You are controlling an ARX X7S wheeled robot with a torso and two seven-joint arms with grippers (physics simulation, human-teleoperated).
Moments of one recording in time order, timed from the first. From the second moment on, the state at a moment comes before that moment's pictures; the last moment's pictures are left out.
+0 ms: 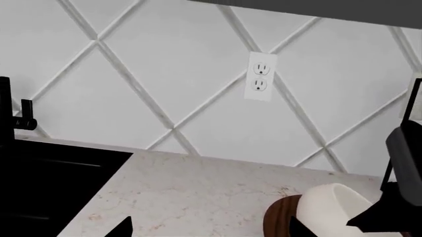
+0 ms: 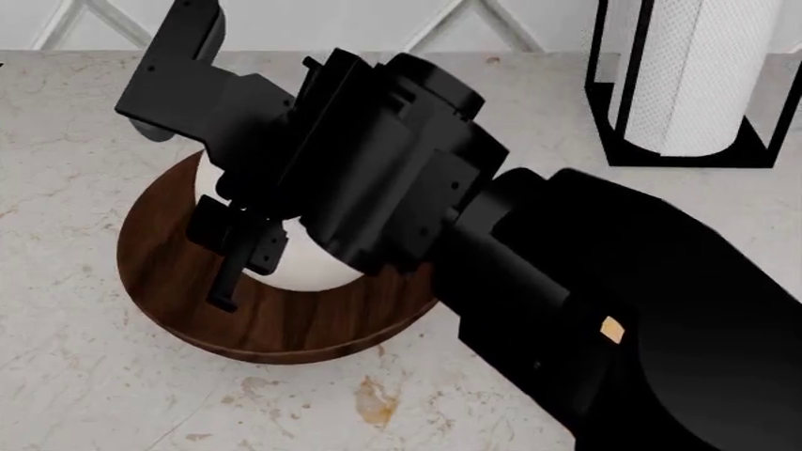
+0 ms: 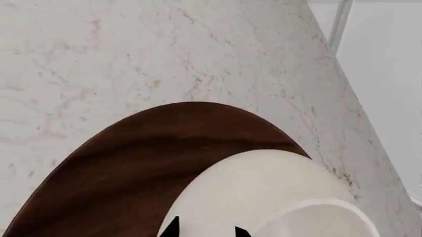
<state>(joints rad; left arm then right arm) -0.46 -0.78 -0.61 0.75 -1.67 -1.14 -0.78 1.74 0.02 -1.54 0.72 0.89 0.64 -0.53</state>
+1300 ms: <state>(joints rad) -0.45 -0.80 -0.59 0.76 -1.69 -1.10 -0.80 1.88 0.02 -1.56 0.72 0.98 0.66 -0.51</state>
